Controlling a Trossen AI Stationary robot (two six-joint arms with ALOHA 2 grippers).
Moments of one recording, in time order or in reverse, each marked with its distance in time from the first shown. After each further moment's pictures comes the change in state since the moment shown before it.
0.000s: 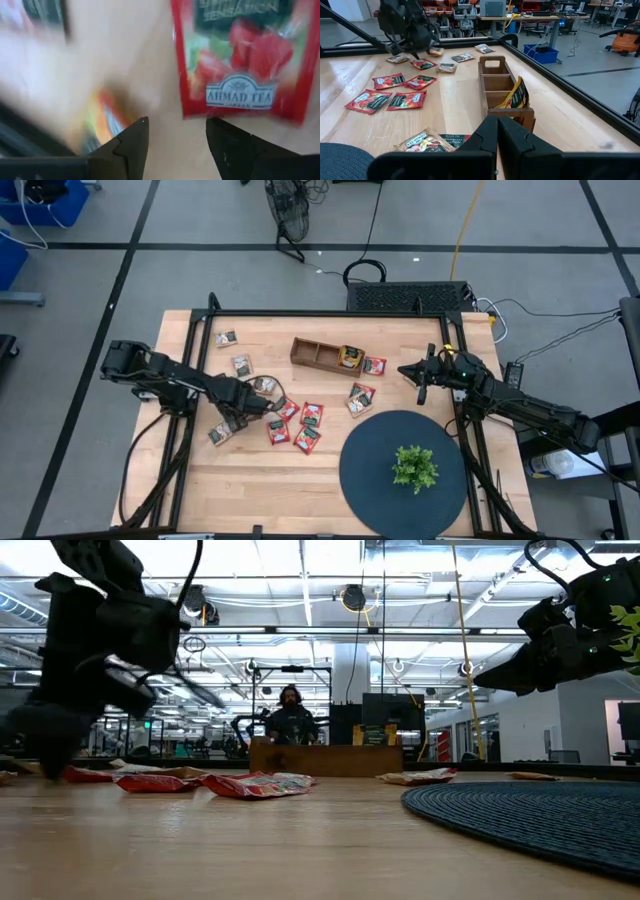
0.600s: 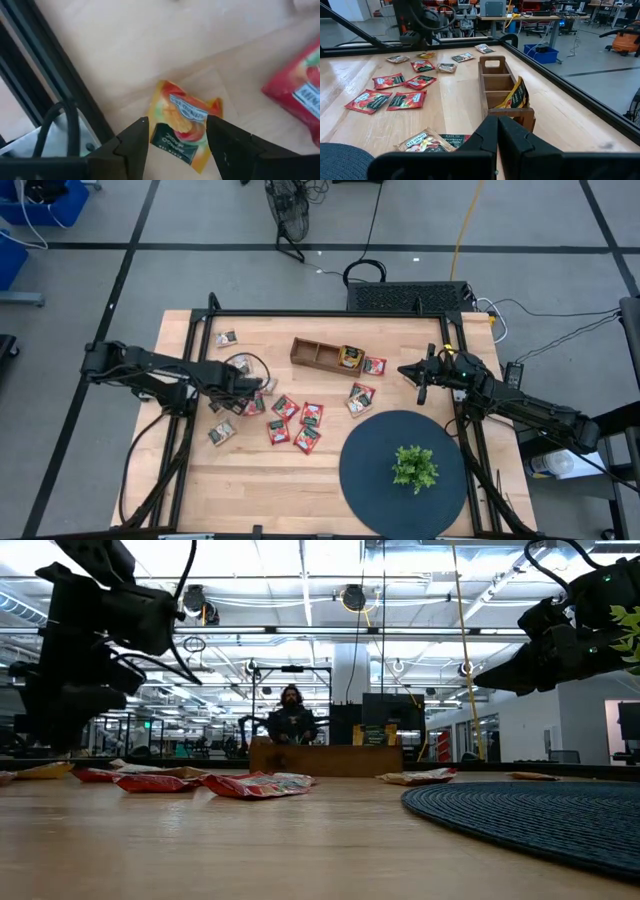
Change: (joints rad) left arm 0.166 -0.195 -0.020 -0.152 0.025 -0.400; right arm 0.000 0.000 0.000 0.000 0.000 0.000
